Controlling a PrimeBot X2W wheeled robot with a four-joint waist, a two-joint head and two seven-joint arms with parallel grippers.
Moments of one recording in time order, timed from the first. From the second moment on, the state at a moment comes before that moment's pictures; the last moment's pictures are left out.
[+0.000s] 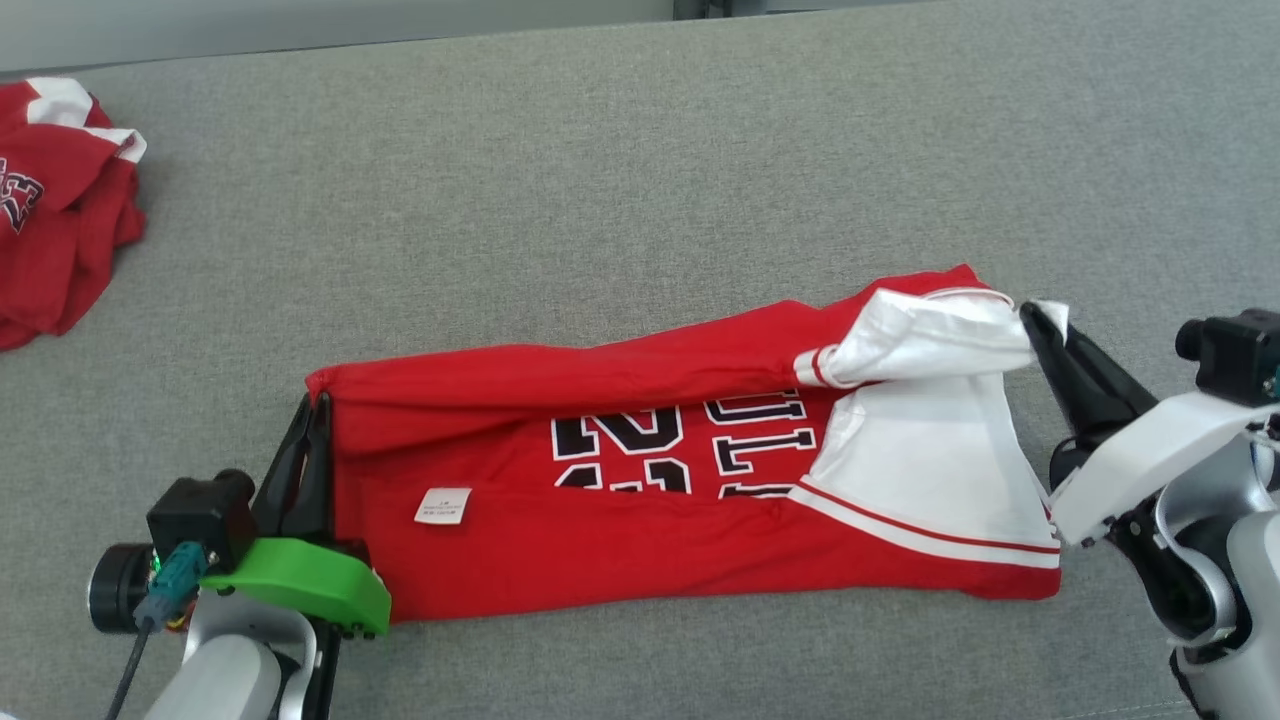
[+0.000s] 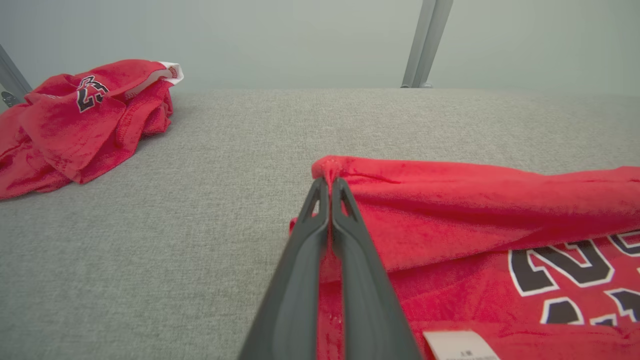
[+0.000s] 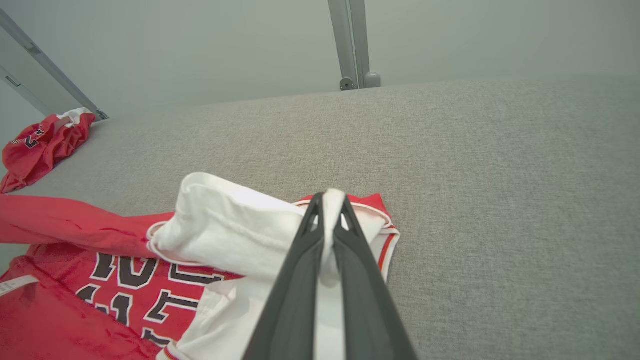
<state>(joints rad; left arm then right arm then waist) -0.24 0.42 -0.47 0.17 -0.61 0.21 -0.23 -0.22 -0.37 0.12 -0.03 0.56 0.13 0.18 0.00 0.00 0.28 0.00</state>
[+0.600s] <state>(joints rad) -0.04 0.37 -0.43 0.13 -0.65 0.22 -0.26 -0.03 -0.25 0.03 0.01 0.48 0.13 0.10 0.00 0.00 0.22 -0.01</state>
